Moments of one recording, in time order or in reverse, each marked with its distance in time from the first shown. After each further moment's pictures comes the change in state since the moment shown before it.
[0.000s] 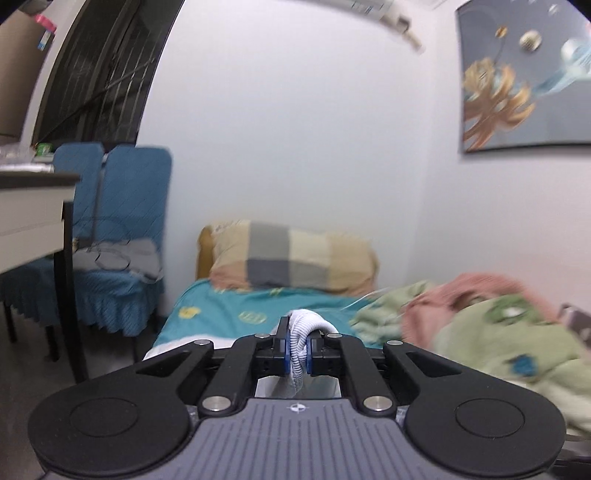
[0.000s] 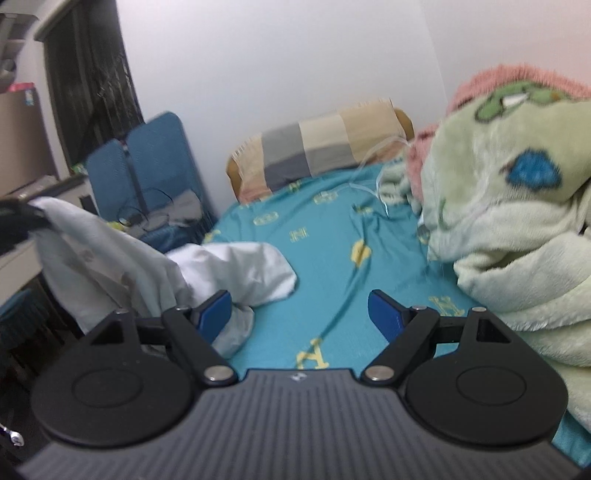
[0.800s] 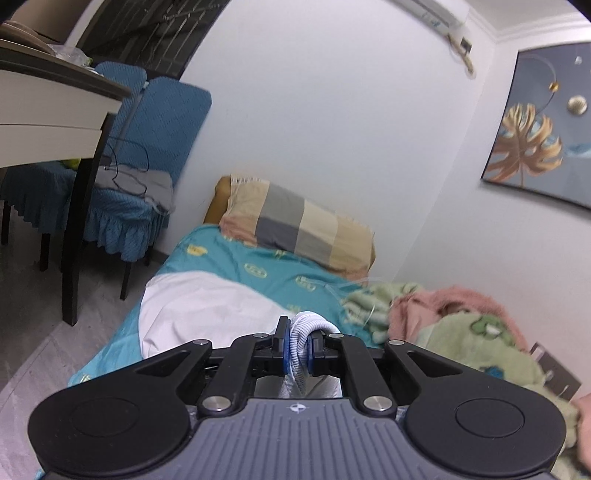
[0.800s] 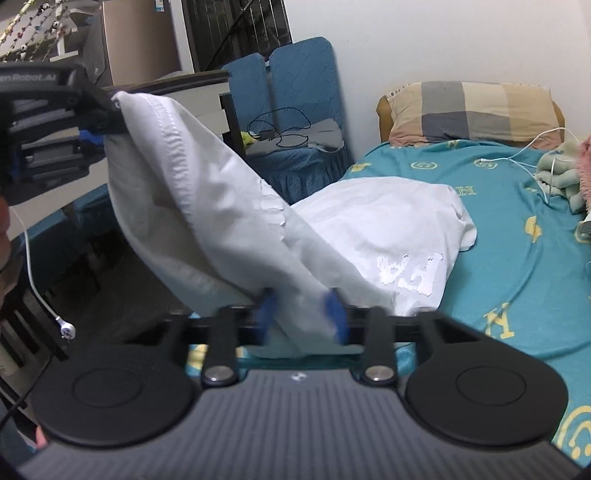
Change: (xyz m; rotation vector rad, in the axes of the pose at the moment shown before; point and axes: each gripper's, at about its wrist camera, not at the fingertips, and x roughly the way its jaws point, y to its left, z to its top) left arm -0.027 0.073 -0.040 -0.261 0.124 -0.026; right arm 0.046 0.119 -0.048 -0.252 0.204 0.345
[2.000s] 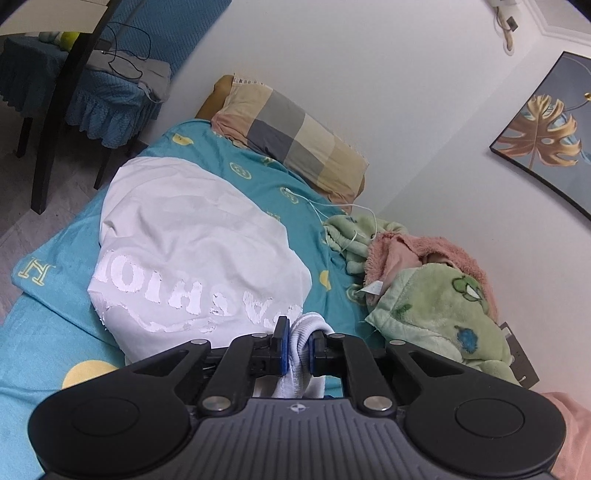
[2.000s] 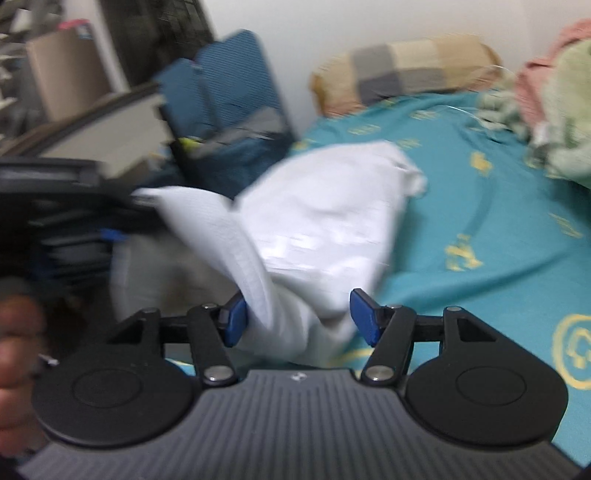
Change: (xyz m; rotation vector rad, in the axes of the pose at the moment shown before) left arm 0.045 0.011 -0.037 -0.203 0.266 -0.105; right arm -0.017 -0.018 -0.019 0.238 0.040 -0.173
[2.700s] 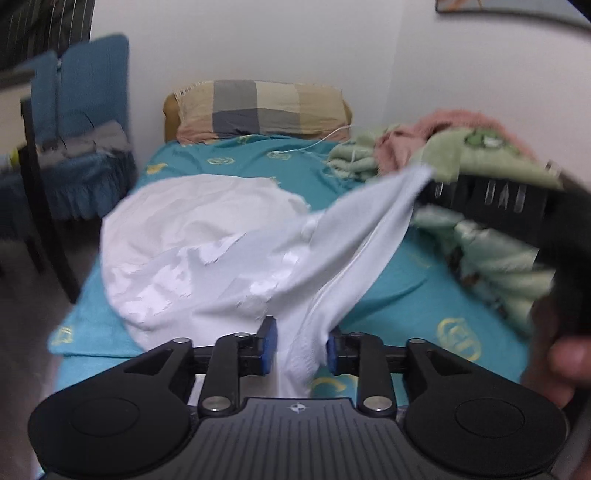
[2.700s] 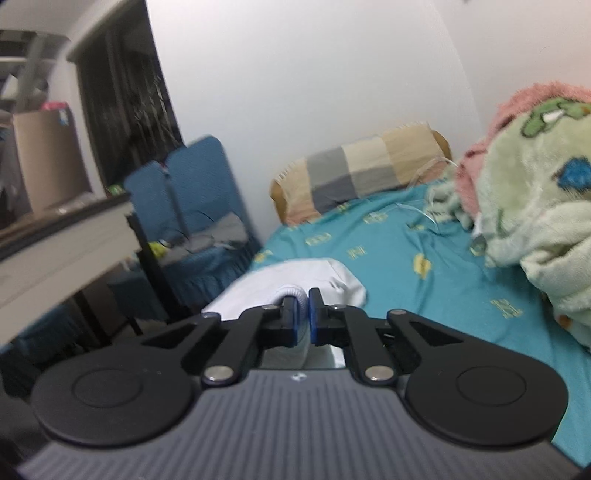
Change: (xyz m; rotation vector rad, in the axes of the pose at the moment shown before) left arm 0.035 -0.077 -0.085 0.592 0.100 0.291; right arm -0.054 -0.028 0.028 0.031 -0.369 -0.031
